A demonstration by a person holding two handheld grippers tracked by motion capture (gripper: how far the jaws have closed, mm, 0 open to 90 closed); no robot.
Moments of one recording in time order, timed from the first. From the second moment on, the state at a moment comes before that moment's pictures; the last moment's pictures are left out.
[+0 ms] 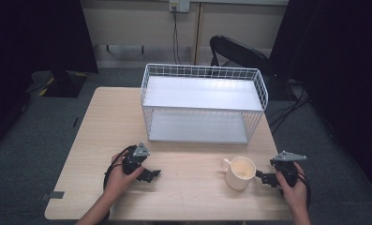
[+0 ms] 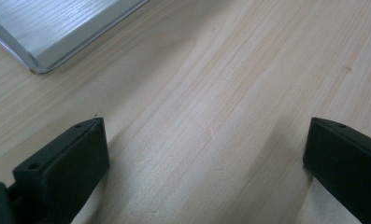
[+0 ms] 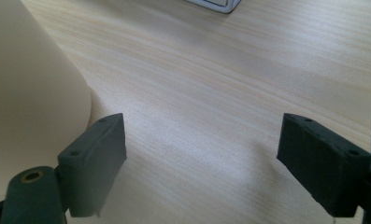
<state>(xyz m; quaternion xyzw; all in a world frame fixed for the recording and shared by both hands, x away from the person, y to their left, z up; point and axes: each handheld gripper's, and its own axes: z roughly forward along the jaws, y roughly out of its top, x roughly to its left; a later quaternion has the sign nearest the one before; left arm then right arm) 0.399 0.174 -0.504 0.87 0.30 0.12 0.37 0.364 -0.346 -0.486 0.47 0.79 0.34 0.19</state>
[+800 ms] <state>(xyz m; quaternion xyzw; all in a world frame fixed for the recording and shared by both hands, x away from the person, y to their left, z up) 0.399 0.174 -0.504 0.87 0.30 0.12 0.37 0.361 -0.351 -0.461 0.48 0.79 0.34 0.18</state>
